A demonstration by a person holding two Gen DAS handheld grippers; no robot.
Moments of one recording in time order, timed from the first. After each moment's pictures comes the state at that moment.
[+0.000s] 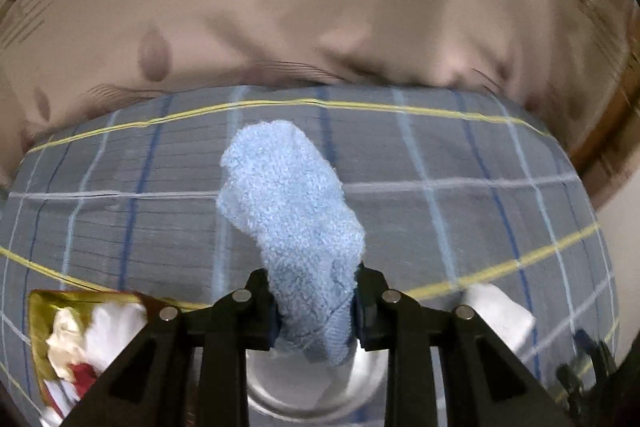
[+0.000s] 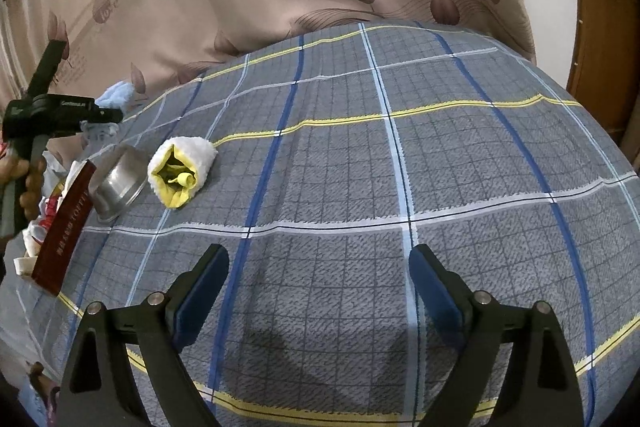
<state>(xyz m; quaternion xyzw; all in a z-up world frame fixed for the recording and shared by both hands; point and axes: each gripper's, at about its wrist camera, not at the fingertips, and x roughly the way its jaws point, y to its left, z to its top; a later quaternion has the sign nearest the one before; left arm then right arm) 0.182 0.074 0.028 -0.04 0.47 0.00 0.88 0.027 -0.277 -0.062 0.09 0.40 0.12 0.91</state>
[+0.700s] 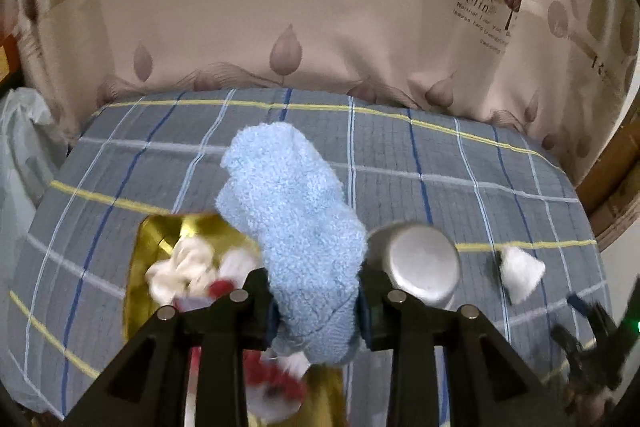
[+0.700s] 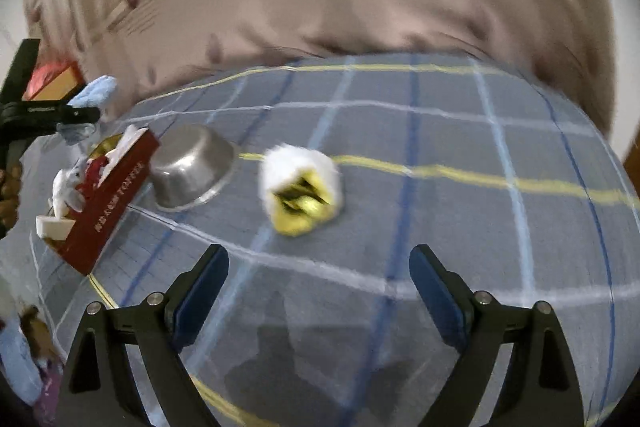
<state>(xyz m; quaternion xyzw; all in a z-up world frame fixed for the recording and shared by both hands) 0.056 0.175 0.073 -0.09 0.43 0.05 0.90 0.047 -0.182 -0.027 0.00 0.38 0.23 0.90</state>
